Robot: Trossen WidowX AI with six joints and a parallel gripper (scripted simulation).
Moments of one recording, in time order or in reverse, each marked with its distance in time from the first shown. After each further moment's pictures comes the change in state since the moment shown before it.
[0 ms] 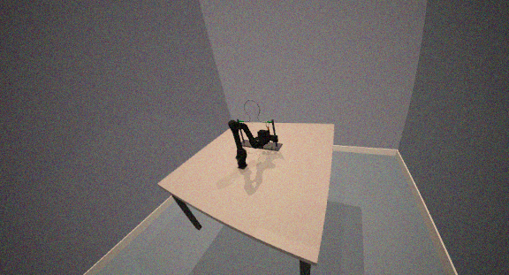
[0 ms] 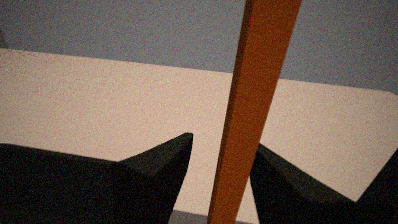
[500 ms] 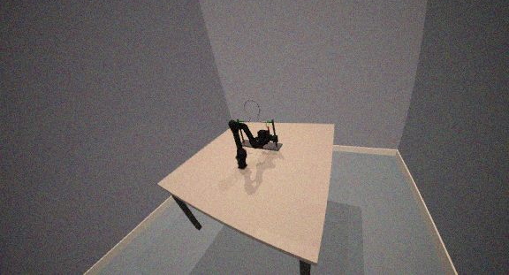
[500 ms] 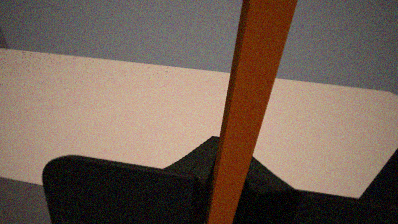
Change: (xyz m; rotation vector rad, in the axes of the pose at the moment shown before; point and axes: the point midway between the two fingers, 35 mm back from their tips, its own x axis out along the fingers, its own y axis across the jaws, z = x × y) arm 0.000 0.000 0.000 0.000 0.000 0.000
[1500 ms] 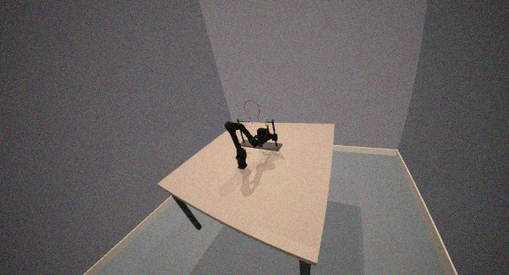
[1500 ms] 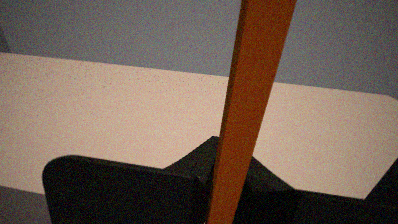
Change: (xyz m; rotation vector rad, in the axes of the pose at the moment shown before) arm -0.003 0.002 0.016 0.001 0.004 0.001
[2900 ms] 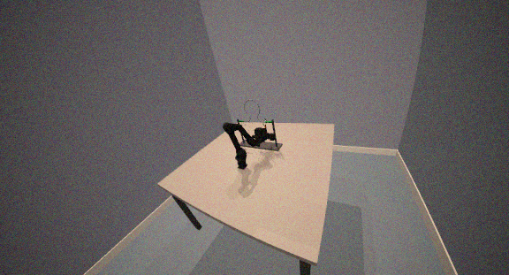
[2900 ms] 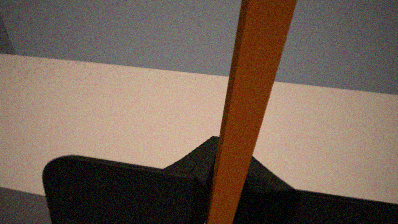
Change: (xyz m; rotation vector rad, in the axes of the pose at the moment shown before) arm 0.001 0.024 0.001 0.009 0.003 0.004
